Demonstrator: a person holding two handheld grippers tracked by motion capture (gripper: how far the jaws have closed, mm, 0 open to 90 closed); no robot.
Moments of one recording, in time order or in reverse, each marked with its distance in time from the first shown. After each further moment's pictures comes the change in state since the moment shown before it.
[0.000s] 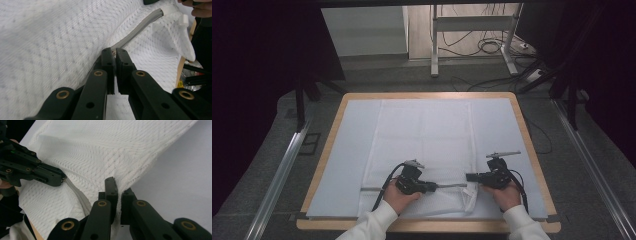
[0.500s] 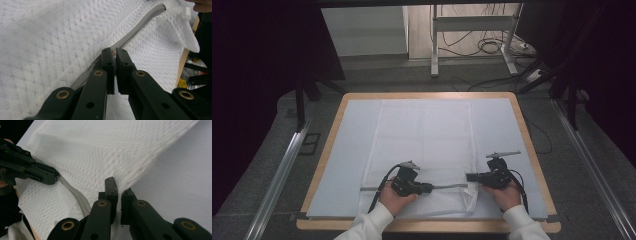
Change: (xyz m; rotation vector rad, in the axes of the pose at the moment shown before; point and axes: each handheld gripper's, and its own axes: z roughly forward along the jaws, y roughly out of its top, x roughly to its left) left arm 0.001 -0.008 -0.009 -0.006 0.018 -0.004; right arm 0.000 0.000 0.000 0.003 -0.006 -0.004
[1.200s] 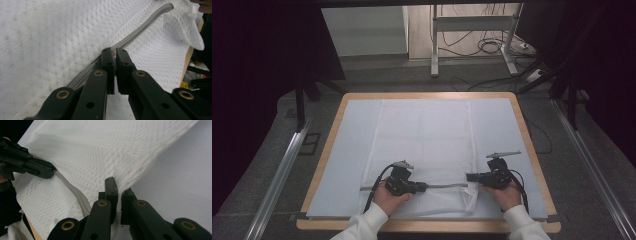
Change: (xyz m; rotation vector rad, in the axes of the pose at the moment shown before) left arm 0.011 -0.007 -0.013 -0.005 0.021 -0.023; right arm -0.001 0.000 0.000 0.000 0.001 -0.003
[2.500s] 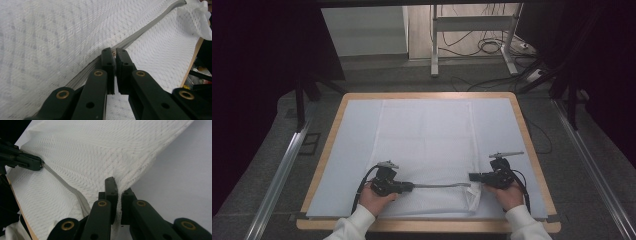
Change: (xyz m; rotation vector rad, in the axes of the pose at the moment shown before) left arm 0.020 -0.017 -0.029 -0.017 0.038 -0.060; right arm -0.006 -0.001 -0.005 -0.007 -0.012 0.008
